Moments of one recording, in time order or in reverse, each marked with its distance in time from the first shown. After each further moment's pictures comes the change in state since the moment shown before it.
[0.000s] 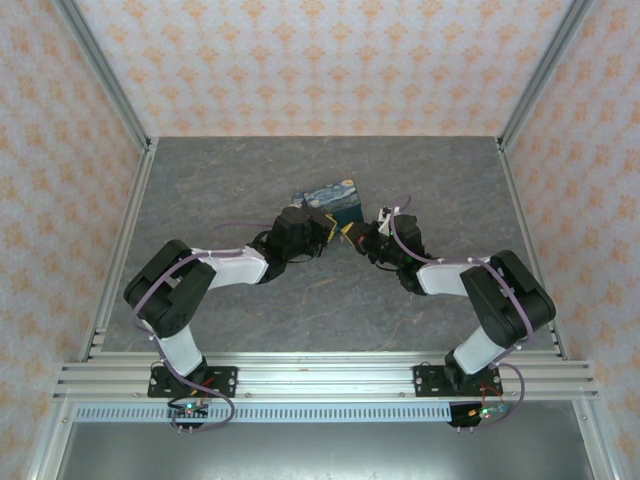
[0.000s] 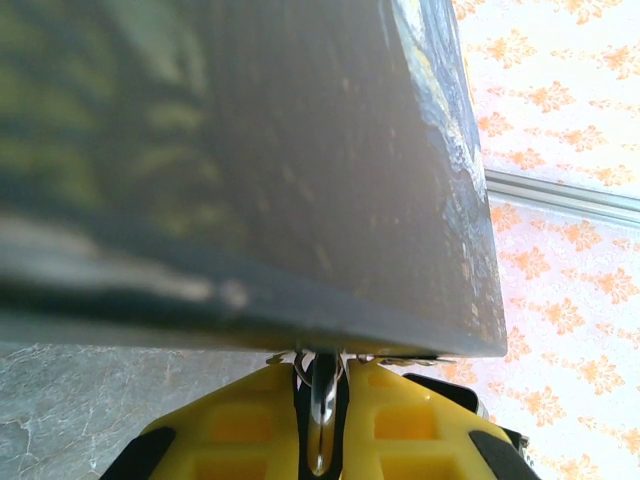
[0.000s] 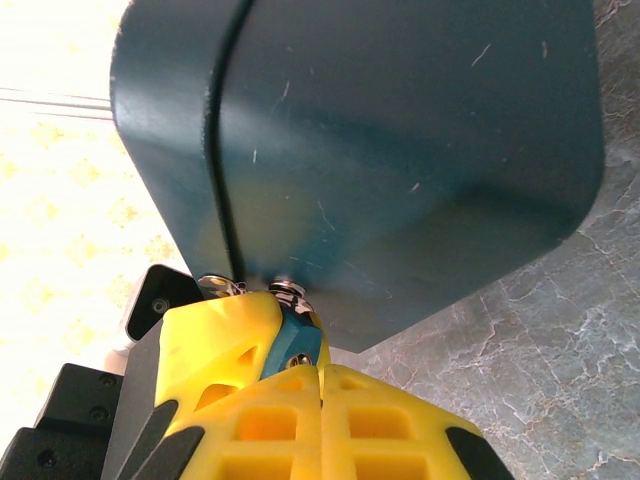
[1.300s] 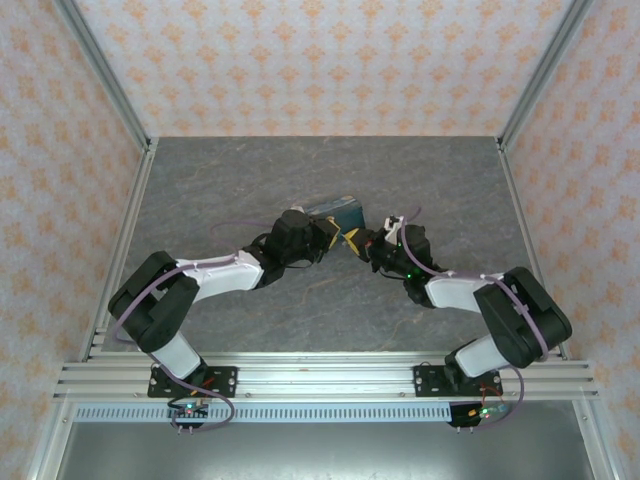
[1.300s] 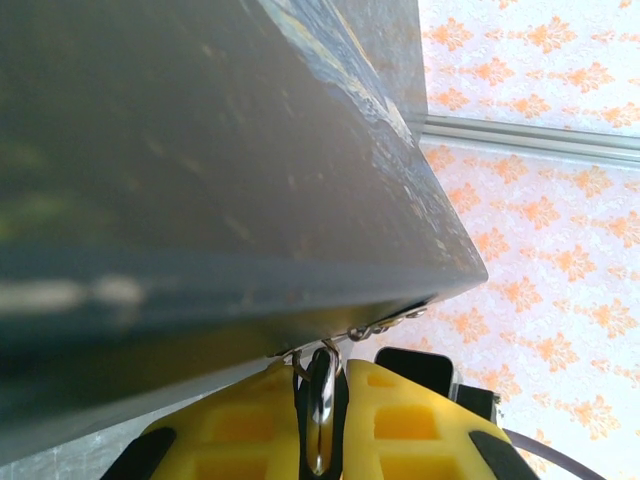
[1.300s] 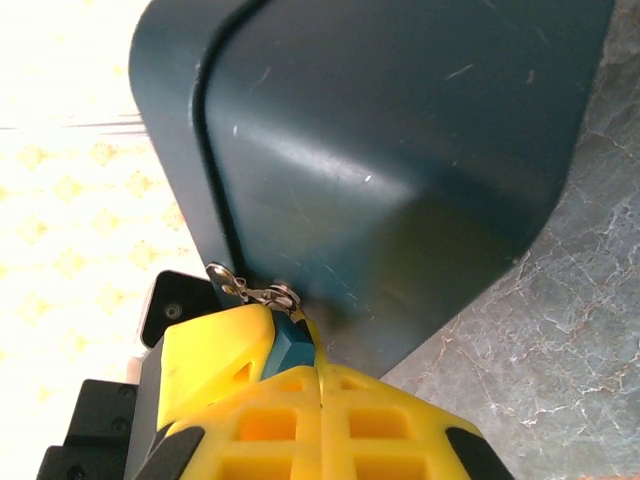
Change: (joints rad) left arm -0.046 -0.109 -0.024 -0.086 0.010 0.055; right arm 0.013 -0.143 -0.110 0.029 -0.005 0.143
